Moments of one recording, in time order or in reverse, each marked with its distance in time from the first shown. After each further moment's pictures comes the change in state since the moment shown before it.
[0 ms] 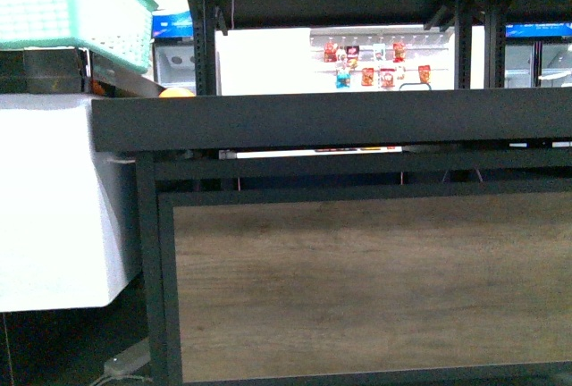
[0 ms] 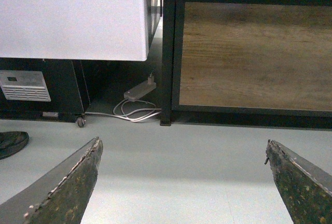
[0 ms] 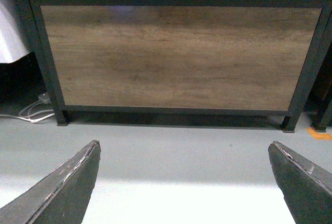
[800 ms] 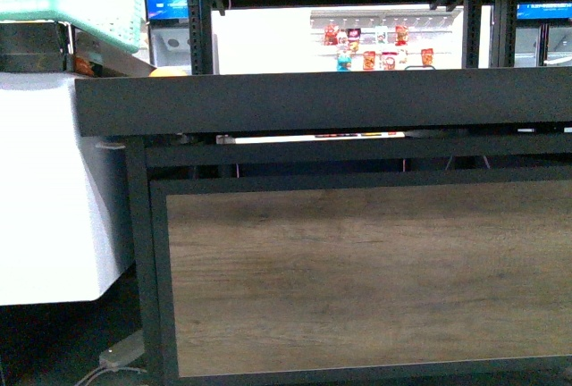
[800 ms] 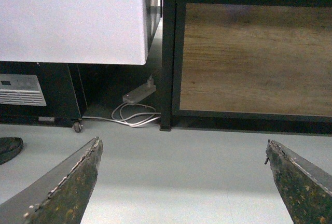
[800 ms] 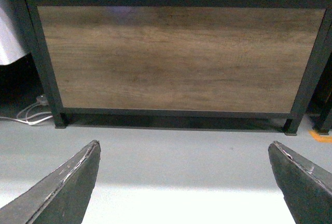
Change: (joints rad) left arm 0.000 0.000 0.000 0.000 0.000 0.000; right arm 0.000 0.000 0.000 0.000 0.000 0.000
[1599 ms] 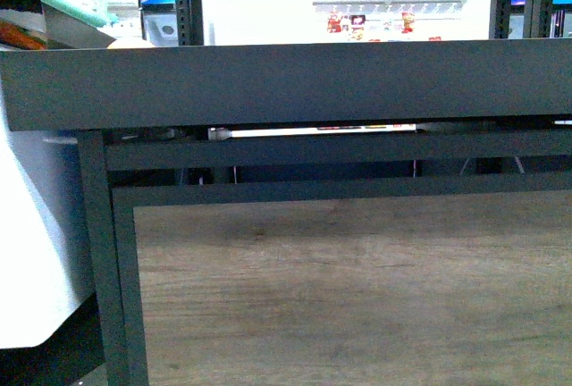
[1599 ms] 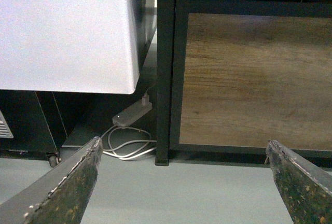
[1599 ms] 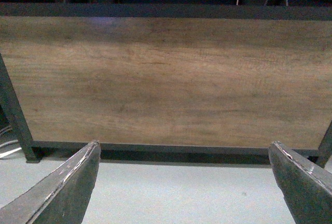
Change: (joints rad) left arm 0.000 0.000 0.000 0.000 0.000 0.000; right arm 0.000 0.000 0.000 0.000 0.003 0.000
